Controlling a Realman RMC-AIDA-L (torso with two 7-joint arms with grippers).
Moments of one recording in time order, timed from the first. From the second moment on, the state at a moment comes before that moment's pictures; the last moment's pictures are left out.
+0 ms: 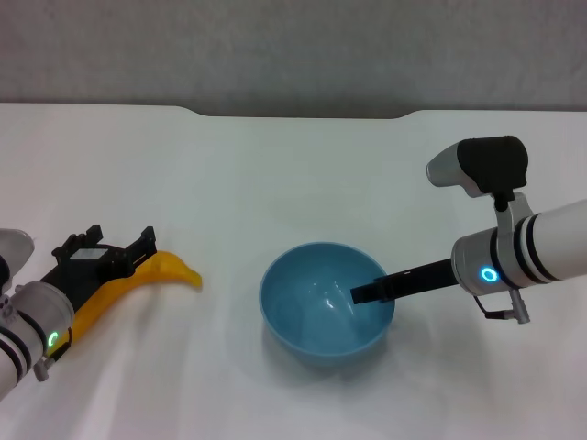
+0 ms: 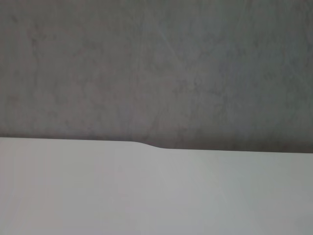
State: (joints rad) left arm -0.46 -2.05 -1.29 -0.32 -0.12 -0.63 2.60; right arm 0.88 2.02 1.67 0.36 -1.89 0.82 -0.87
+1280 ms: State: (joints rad) left arm -0.39 -1.97 -1.19 -0.83 0.05 -0.10 2.58; right arm 0.68 2.01 1.66 0.55 -1.85 0.74 -0.88
